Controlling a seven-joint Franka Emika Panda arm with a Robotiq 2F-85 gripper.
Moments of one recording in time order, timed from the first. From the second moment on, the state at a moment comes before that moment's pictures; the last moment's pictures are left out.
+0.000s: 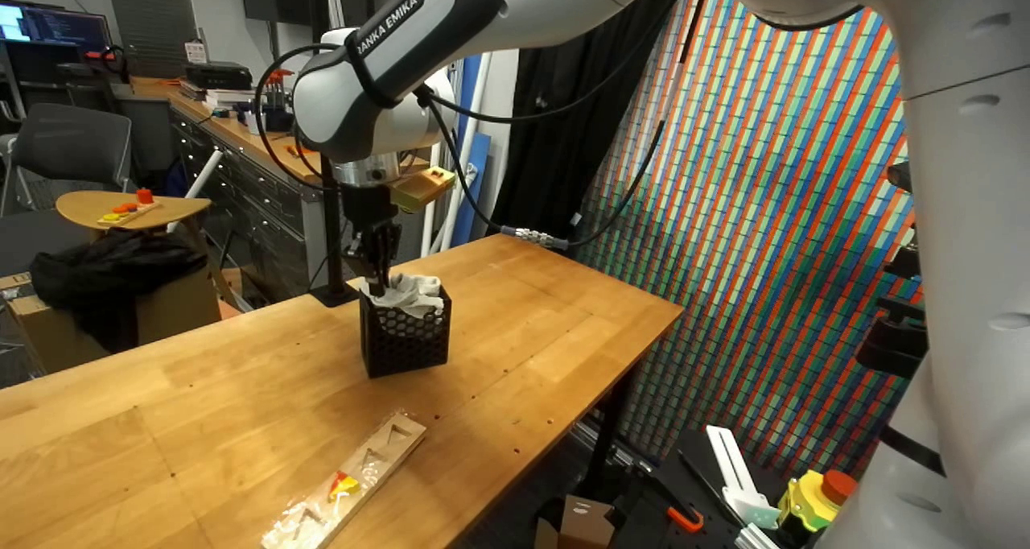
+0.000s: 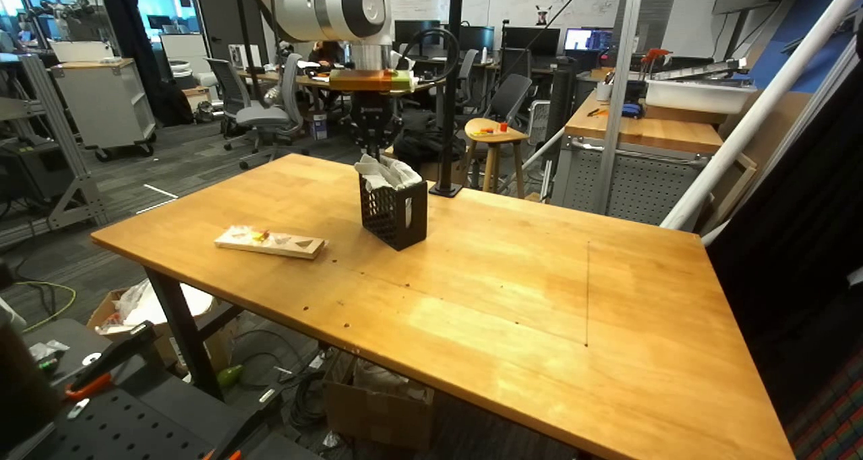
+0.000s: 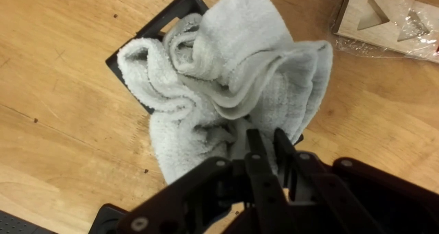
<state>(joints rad) 0.00 0.48 0.08 -1.74 -0.12 2.15 -0.38</state>
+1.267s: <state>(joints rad) -0.11 0.51 0.14 -1.88 0.08 2.39 -0.59</state>
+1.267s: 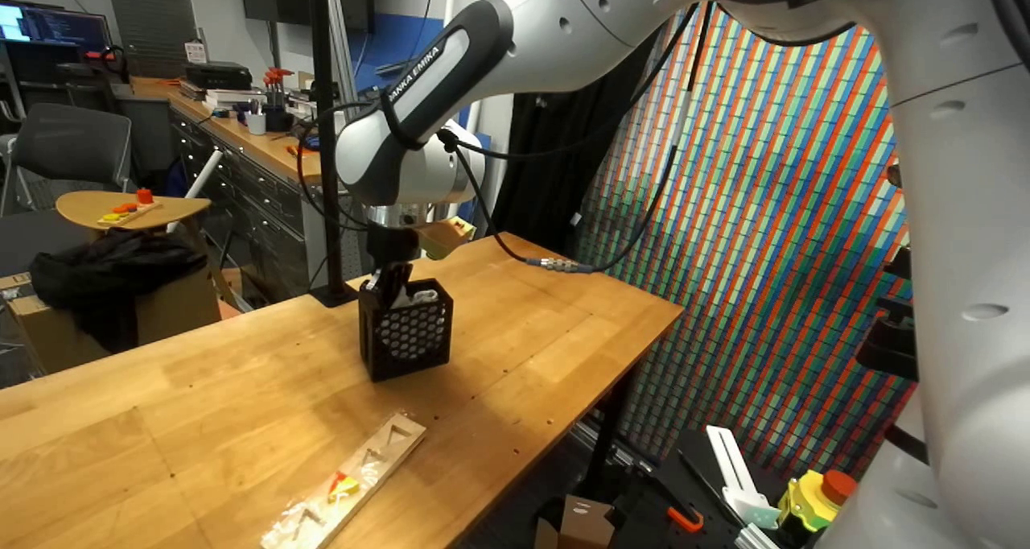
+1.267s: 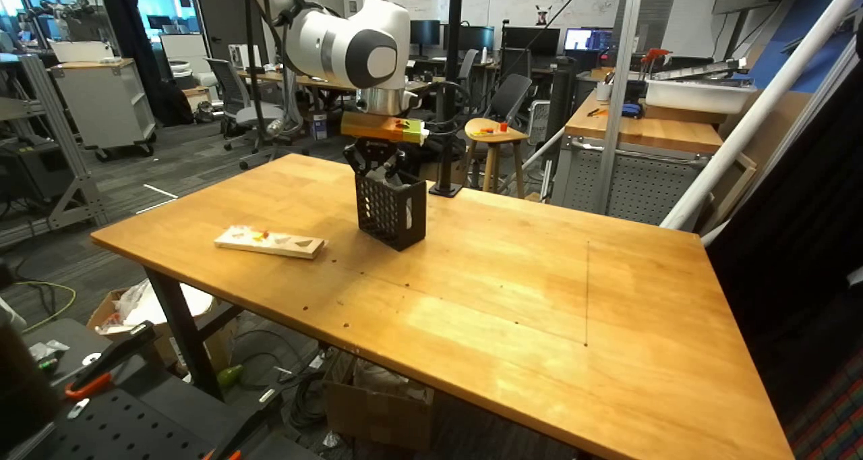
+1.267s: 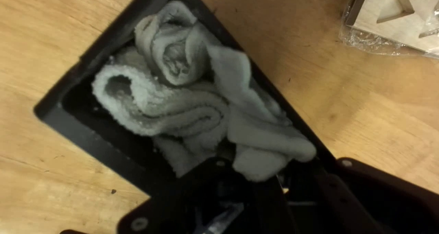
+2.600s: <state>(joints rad) -0.12 0.35 0.17 -2.02 0.22 2.45 -0.61</state>
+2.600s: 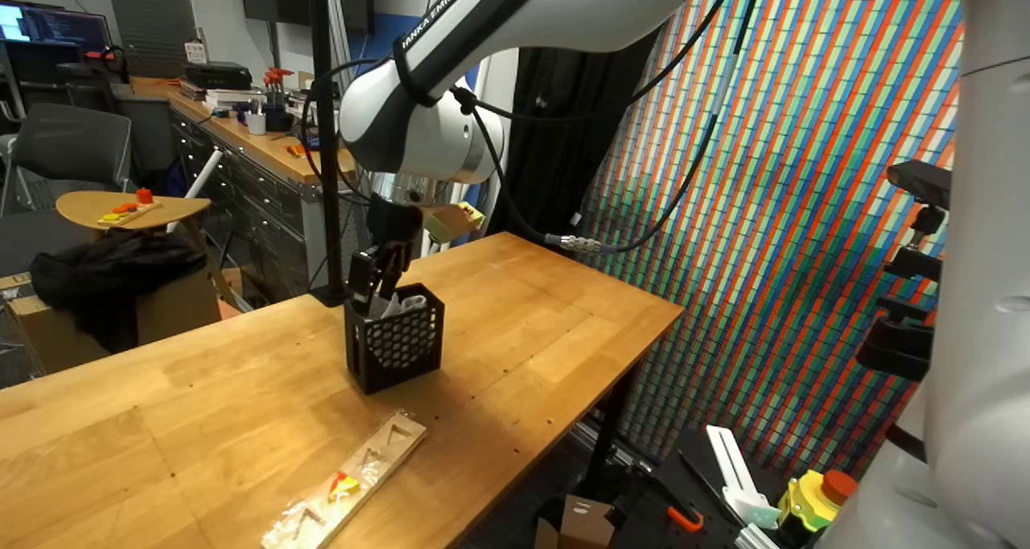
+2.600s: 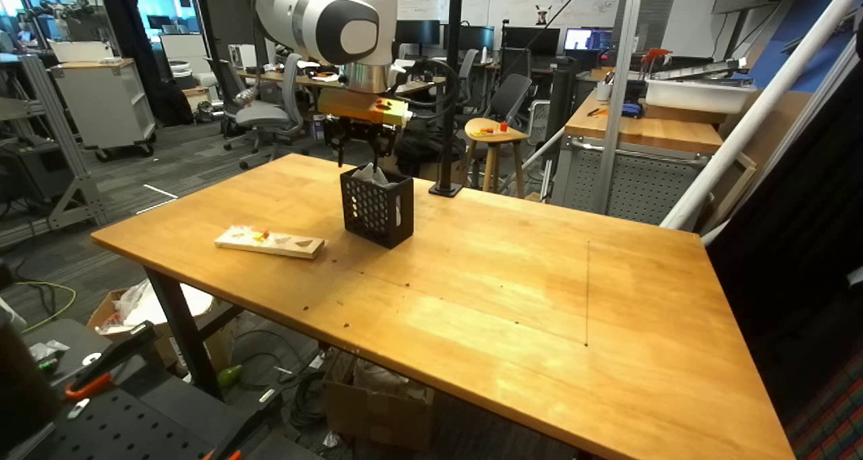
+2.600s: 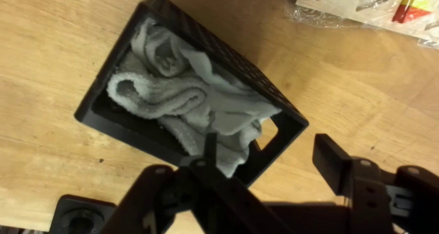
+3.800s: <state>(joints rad) 0.00 0.29 0.09 -1.97 -0.08 2.24 -0.31</state>
